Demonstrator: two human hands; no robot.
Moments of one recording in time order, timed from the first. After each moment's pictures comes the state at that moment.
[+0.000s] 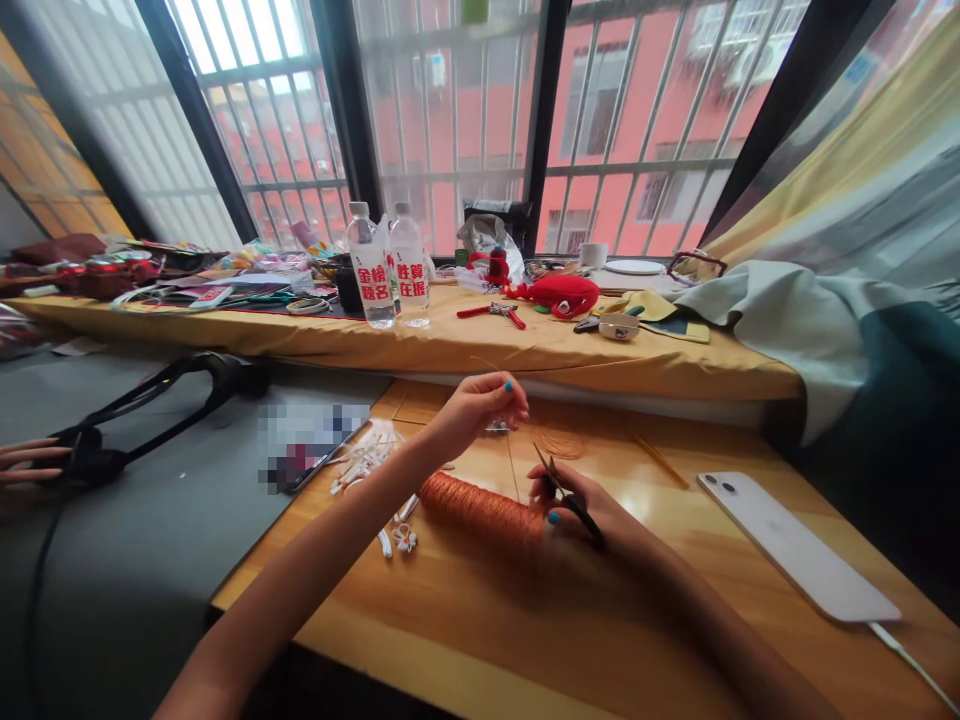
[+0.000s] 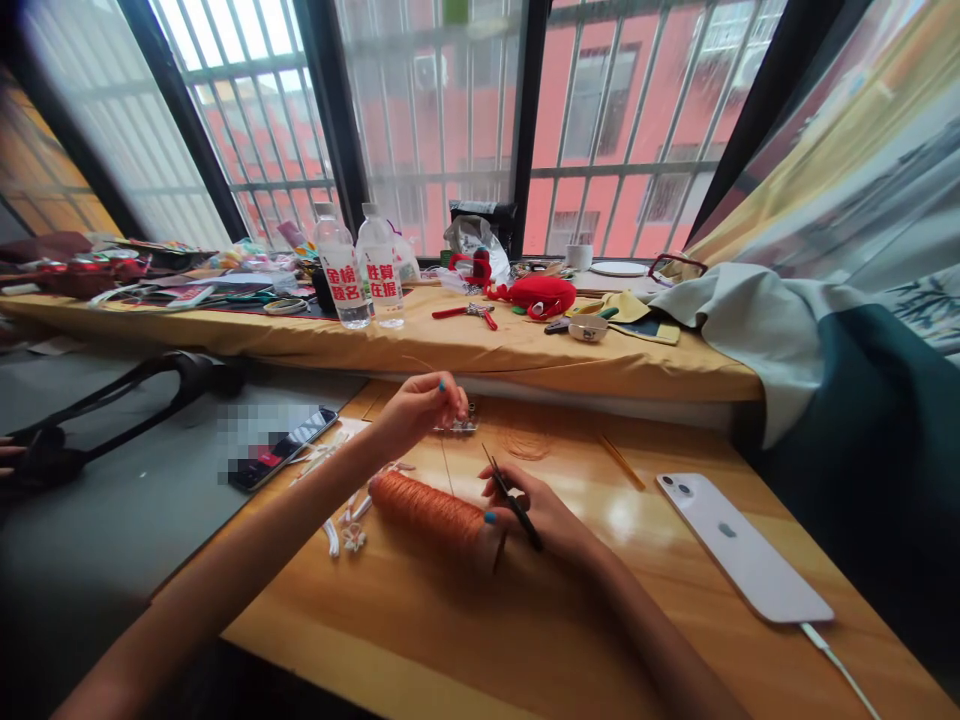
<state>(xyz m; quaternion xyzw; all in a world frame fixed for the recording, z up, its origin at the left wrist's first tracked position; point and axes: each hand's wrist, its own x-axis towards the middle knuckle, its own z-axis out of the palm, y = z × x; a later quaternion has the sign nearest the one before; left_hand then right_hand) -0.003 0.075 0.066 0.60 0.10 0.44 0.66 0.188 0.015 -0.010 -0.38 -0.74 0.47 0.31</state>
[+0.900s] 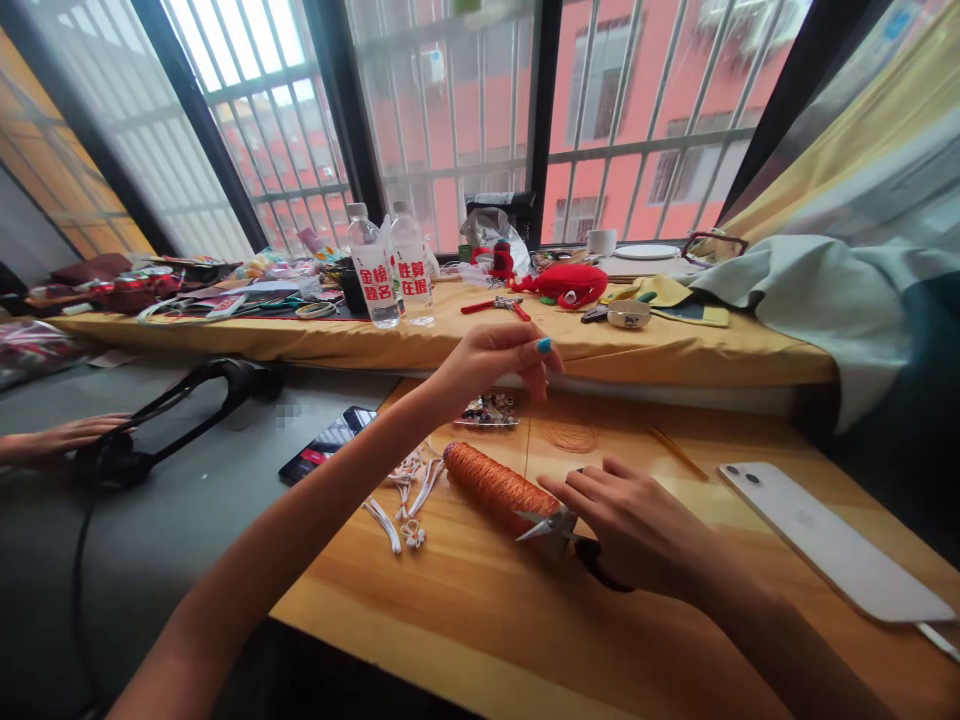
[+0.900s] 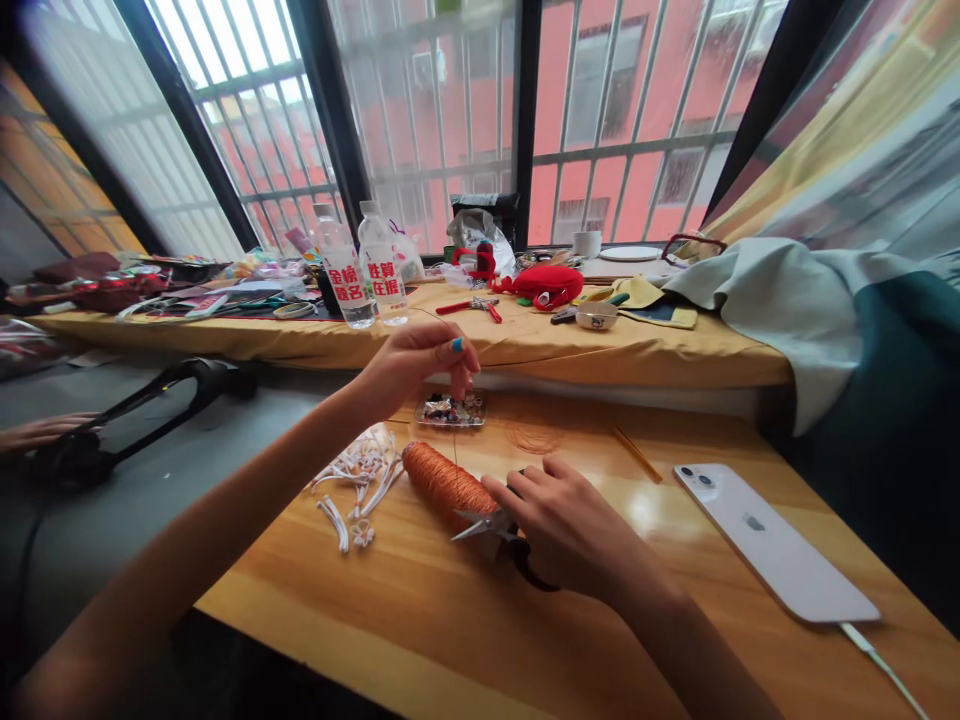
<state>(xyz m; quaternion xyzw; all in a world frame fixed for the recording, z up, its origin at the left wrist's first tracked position) -0.002 0.059 0.131 0.75 0.14 0.40 0.51 0.180 -0.021 0.041 -0.39 -0.91 -0.11 0.08</state>
